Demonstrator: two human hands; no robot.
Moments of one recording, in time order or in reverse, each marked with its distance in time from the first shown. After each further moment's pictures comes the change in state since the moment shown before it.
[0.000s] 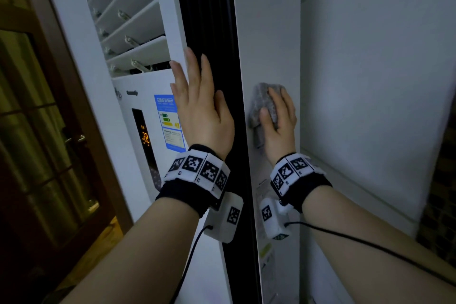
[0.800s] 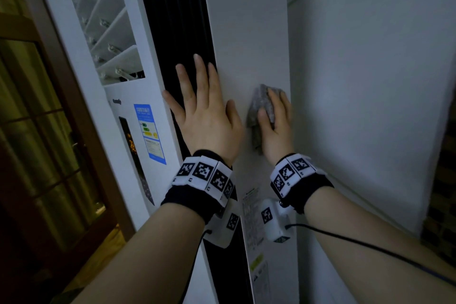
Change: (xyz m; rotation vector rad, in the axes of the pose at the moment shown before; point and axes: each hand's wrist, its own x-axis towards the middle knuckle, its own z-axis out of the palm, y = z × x) left_hand -0.004 0.023 0.039 0.525 -0.017 0.053; right_hand 0.027 0.023 -0.020 0.044 -0.055 0.093
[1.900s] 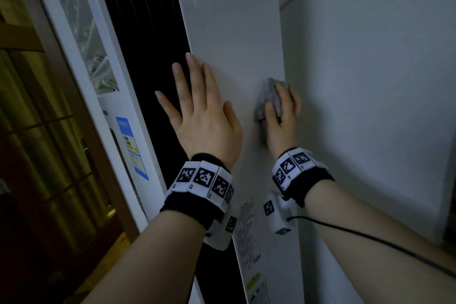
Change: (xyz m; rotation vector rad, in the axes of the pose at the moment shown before) left_hand 0.010 0.022 0.025 0.194 0.068 0.022; right_hand 0.046 0.038 -0.004 0.037 0.133 -0.013
